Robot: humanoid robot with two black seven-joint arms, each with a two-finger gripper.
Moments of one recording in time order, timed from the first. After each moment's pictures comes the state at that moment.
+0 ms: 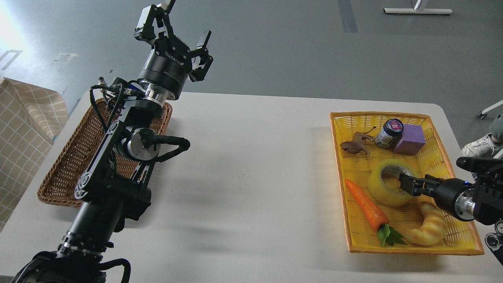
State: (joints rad) left arm -0.47 -0.04 -1.43 -1.31 0.74 -0.15 -0.13; right arm 0.11 -0.57 1.21 1.38 -2.12 0.49 -0.03
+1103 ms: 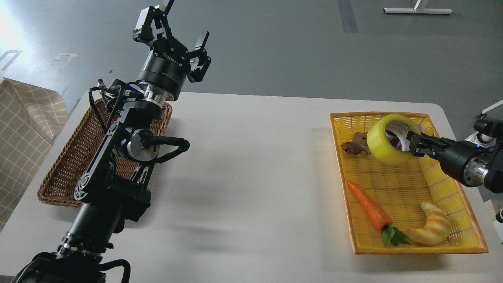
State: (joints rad) left arm -0.46 -0.04 -1.43 -1.31 0.74 -0.15 -0.14; right arm 0.26 -0.61 1.29 1.53 -2.02 0.49 -0.06
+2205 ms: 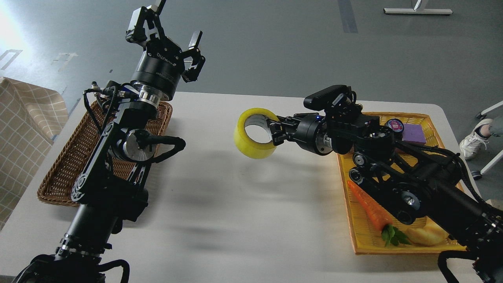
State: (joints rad) left arm -0.45 -0.04 -1.47 -1.31 0.74 -0.15 -0.14; right arm 0.76 -0.09 0.71 1.20 -2.13 0.49 -0.07
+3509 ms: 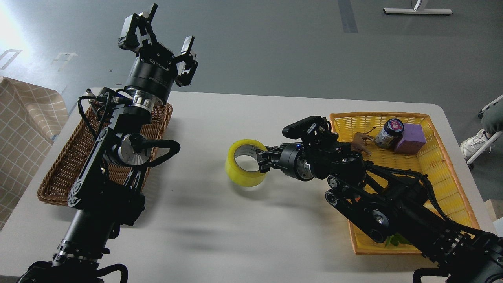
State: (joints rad) left arm -0.42 -0.04 -1.49 -1.31 0.74 -0.15 -0.14; right arm 0.69 0.00 0.67 1.11 -2.18 0.49 -0.08
